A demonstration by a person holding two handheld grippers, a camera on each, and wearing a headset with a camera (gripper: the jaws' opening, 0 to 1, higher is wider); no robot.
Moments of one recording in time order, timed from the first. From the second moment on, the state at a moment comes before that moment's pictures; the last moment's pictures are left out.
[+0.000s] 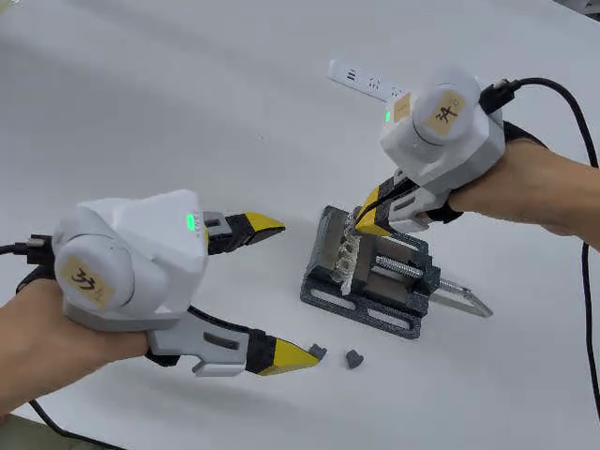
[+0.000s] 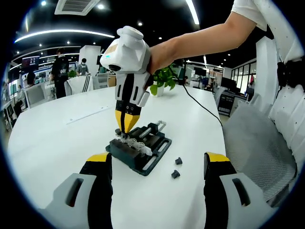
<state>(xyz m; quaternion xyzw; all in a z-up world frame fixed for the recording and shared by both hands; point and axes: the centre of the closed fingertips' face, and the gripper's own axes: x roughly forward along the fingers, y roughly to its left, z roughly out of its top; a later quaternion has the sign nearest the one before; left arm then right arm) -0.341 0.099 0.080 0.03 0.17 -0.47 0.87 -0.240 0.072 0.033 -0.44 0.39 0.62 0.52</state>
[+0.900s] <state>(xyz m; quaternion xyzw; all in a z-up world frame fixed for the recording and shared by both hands) -0.338 0.100 0.083 0.02 0.16 -0.46 0.87 -0.239 0.074 0.031 -0.47 0.38 0.62 0.50</state>
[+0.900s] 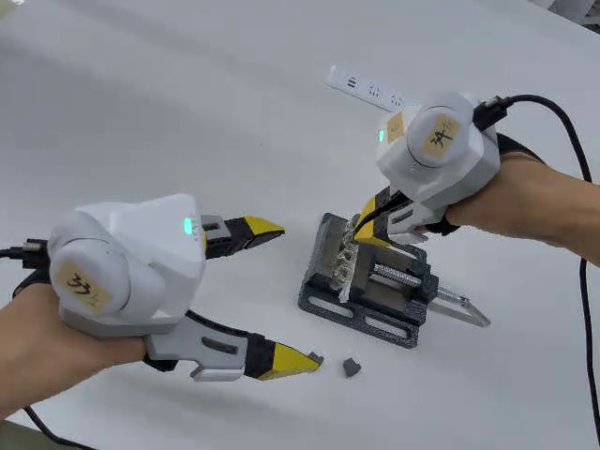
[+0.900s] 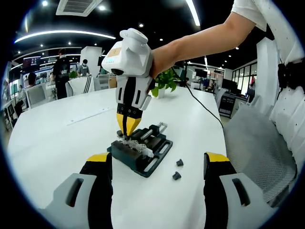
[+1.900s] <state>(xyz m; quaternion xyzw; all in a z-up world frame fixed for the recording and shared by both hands) -0.335 0.100 0.087 0.01 0.16 -0.46 0.87 -0.235 0.076 0.029 -0.49 0.39 0.61 0.48</state>
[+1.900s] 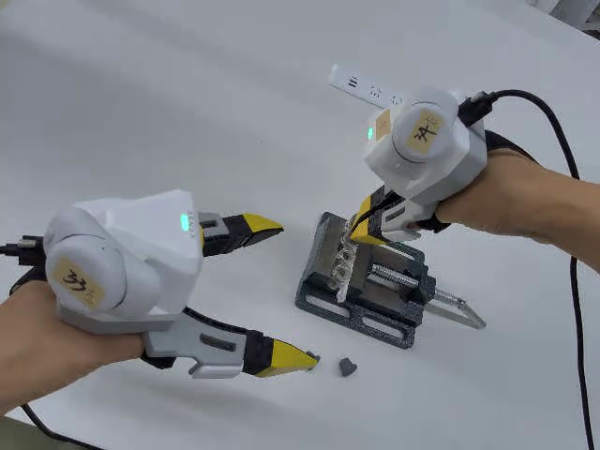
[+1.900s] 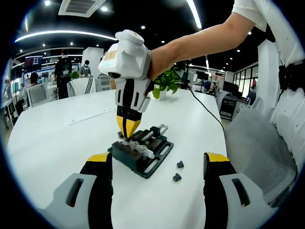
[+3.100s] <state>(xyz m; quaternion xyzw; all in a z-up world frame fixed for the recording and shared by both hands) -0.335 0.111 0.084 0.01 0.16 -0.45 0.88 -0.236 0.076 0.028 -0.41 0.41 0.61 0.54</state>
